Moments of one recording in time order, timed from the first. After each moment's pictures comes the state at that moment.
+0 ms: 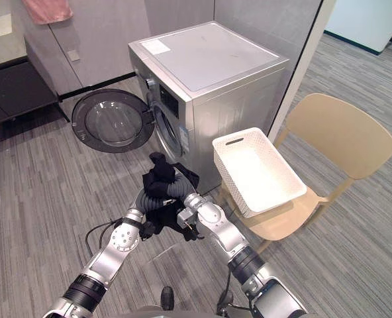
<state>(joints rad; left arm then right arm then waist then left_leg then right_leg) -0.11 0.22 -0.32 0.23 0.31 -0.09 0.22 -0.39 -0.11 0.59 0.25 0.51 -0.04 0.09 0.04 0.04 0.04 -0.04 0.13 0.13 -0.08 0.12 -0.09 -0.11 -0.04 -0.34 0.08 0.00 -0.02</state>
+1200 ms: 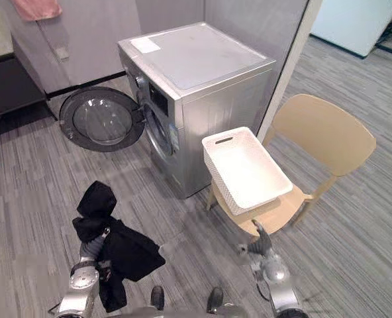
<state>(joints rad) 0.12 0.13 0.19 0.61 0.08 -0.02 0.22 0.10 -0.17 -0.12 0.63 -0.27 -0.01 -0.07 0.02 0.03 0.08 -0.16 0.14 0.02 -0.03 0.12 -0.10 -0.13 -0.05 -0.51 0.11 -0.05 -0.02</state>
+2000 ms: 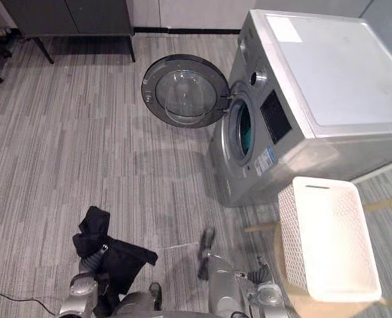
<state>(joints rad) 0.04 0.13 0.19 0.76 0.08 -0.01 0.24 0.07 -0.10 -0.14 0.79 -0.21 0.03 -0.13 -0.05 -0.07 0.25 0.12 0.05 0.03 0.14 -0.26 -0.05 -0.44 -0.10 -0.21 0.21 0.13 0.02</state>
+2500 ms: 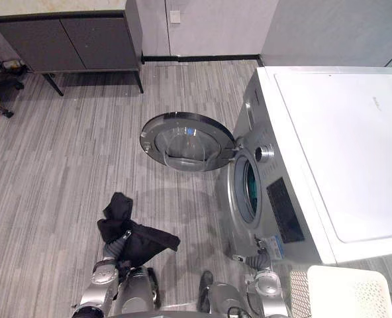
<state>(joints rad) 0.03 0.04 0.12 0.63 0.13 -0.01 0.20 0.09 -0.02 -0.16 0.62 -0.17 0.03 -0.15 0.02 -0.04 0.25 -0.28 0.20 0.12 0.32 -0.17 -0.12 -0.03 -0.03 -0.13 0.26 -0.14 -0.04</state>
